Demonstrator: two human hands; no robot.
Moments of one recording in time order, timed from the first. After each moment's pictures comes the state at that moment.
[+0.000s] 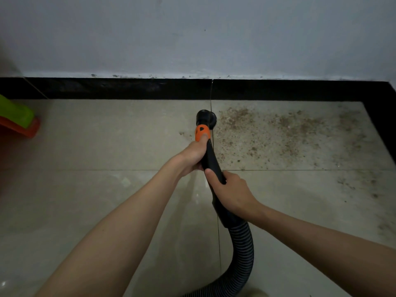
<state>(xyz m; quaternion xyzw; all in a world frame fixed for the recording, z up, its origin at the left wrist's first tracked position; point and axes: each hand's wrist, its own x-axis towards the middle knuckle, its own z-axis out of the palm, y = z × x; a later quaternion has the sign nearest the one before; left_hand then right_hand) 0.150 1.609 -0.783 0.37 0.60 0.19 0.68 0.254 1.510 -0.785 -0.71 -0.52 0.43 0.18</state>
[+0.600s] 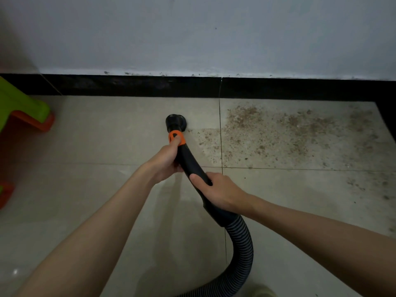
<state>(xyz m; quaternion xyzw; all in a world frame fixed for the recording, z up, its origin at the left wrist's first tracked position) 0.076 1.595 -0.788 0.26 0.61 0.28 0.69 0.223 1.515 -0.780 -0.61 -0.62 0.49 0.09</state>
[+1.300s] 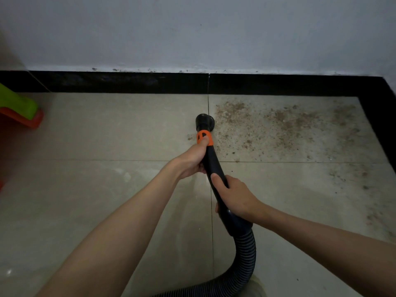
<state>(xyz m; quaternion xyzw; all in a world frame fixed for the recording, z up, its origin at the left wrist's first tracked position) 0.160 1.577 -0.785 0.32 0.58 0.19 0.73 0.272 1.478 -0.770 -0.67 -0.52 0.51 0.13</state>
